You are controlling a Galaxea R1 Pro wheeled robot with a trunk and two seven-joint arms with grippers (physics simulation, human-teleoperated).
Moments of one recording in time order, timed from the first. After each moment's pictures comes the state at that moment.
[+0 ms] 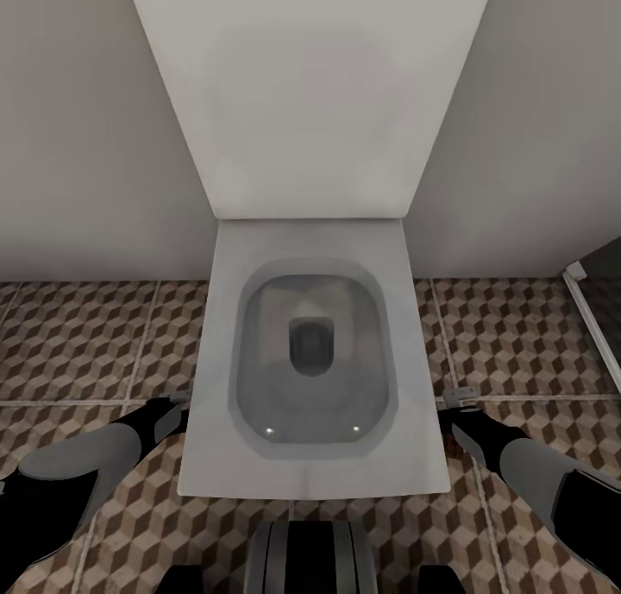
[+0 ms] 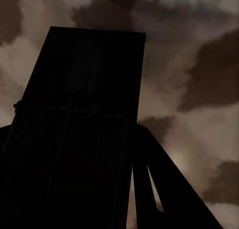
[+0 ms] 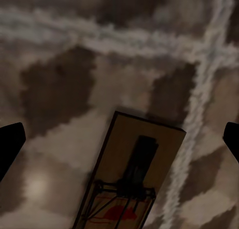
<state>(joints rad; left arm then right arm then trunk) -1.05 0.12 -1.84 -0.02 2.02 0.32 0.29 -0.99 -0.21 1.12 -0.14 -0.94 0.17 -0.11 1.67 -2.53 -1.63</state>
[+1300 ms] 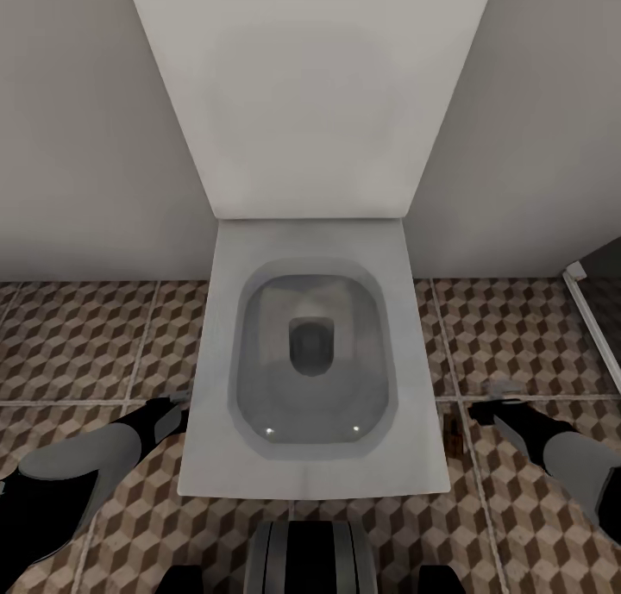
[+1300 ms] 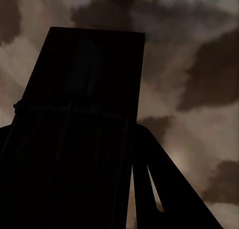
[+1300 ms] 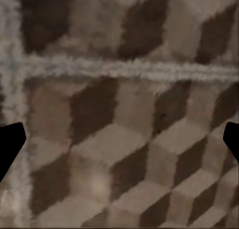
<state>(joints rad) -1.05 0.12 -1.84 -0.02 2.01 0.33 0.29 -1.02 -0.35 1.12 -0.14 -0.95 0.17 -0.11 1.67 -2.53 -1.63</state>
